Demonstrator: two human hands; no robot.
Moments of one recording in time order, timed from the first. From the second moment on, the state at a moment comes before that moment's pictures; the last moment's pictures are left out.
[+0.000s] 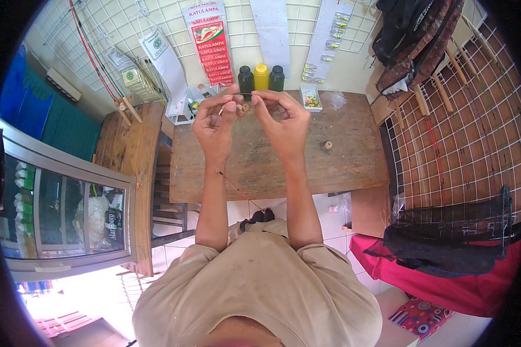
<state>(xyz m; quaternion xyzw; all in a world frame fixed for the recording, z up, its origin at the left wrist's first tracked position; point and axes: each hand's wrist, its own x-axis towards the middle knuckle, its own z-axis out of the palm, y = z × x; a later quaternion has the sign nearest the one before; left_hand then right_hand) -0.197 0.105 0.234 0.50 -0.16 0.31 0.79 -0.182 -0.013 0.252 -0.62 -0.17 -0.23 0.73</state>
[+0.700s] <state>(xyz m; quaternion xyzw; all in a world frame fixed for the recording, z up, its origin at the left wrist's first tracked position) -0.188 0.103 0.229 0.51 -0.09 0.35 0.79 -0.181 -0.009 0.262 -0.68 -0.28 -0.24 0.64</state>
